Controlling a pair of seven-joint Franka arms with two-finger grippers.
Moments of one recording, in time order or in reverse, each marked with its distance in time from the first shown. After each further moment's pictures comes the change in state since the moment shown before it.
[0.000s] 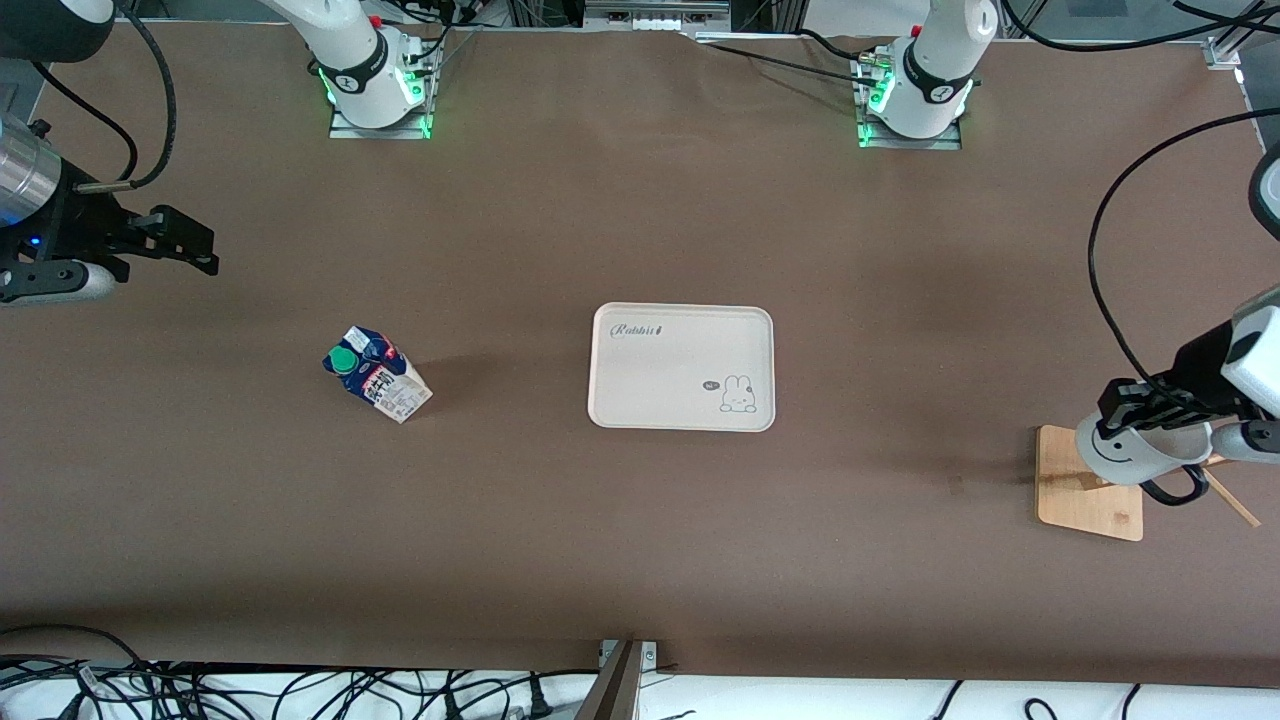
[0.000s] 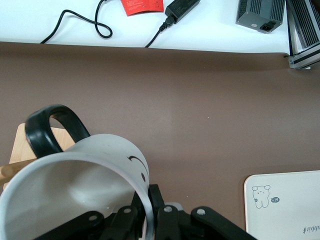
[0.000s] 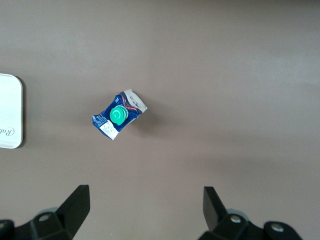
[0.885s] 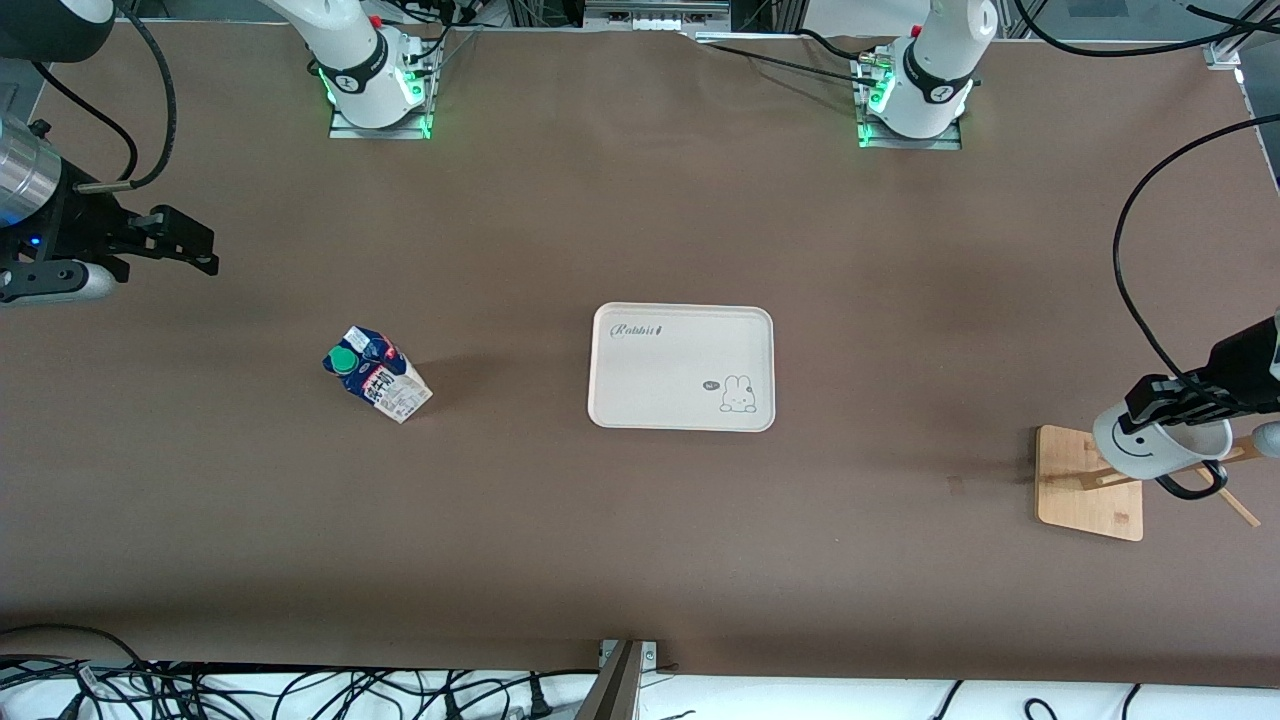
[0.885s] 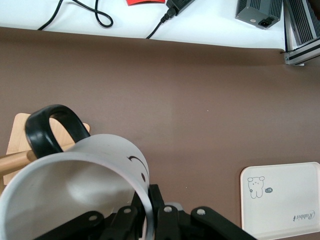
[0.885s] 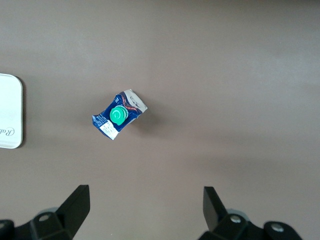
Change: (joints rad) left arm 0.049 -0.003 -0.001 0.004 -0.054 -0.058 0.040; right arm 0.000 0.000 0.000 0.000 0.000 0.000 0.000
